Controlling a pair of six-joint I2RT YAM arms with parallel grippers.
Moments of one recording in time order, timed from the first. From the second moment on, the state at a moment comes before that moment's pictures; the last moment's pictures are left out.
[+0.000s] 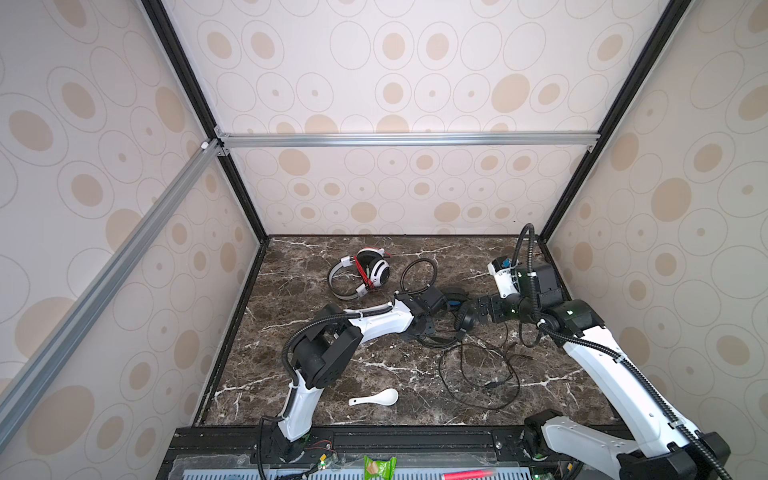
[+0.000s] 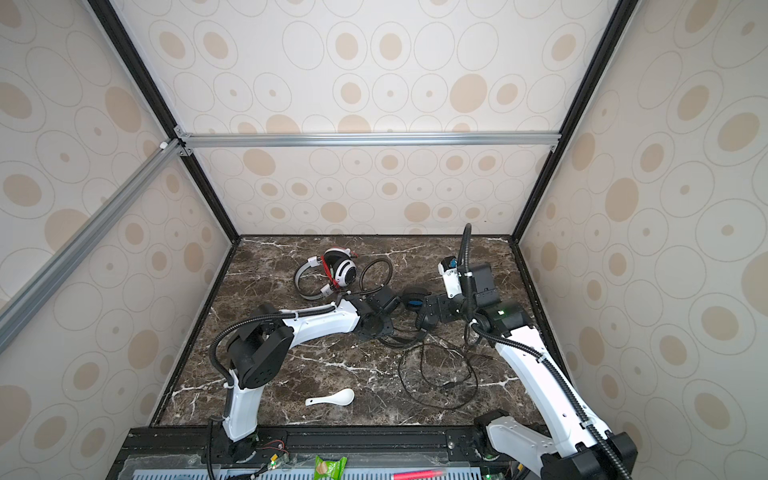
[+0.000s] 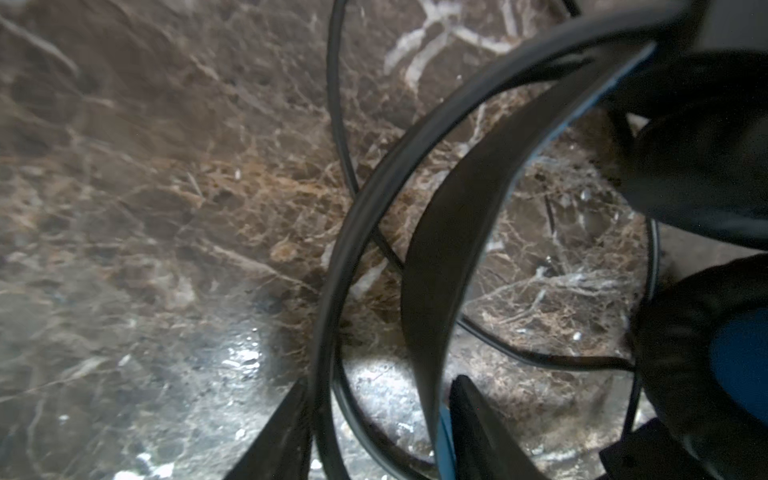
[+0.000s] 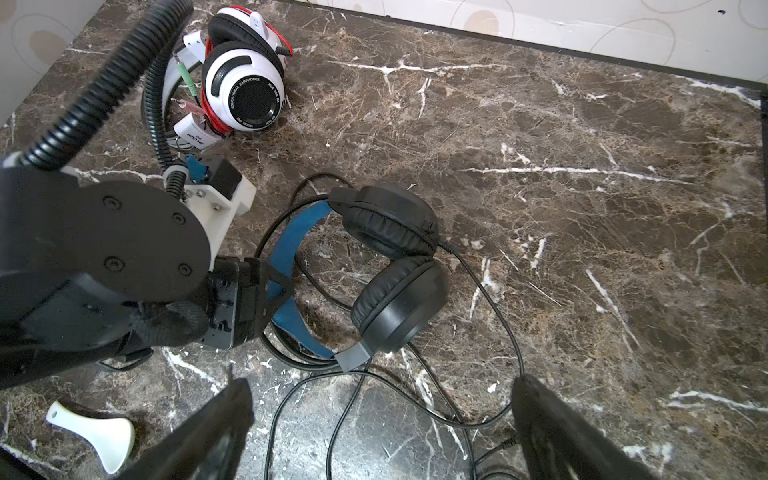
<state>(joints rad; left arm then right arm) -0.87 2.04 1.45 -0.62 -0.15 -1.08 0.31 1.08 1.08 -0.77 -0.07 0.04</state>
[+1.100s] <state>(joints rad) -0.82 2.10 1.51 -0.60 -0.19 -1.05 0.31 1.08 1.07 -0.77 -0.09 0.05</state>
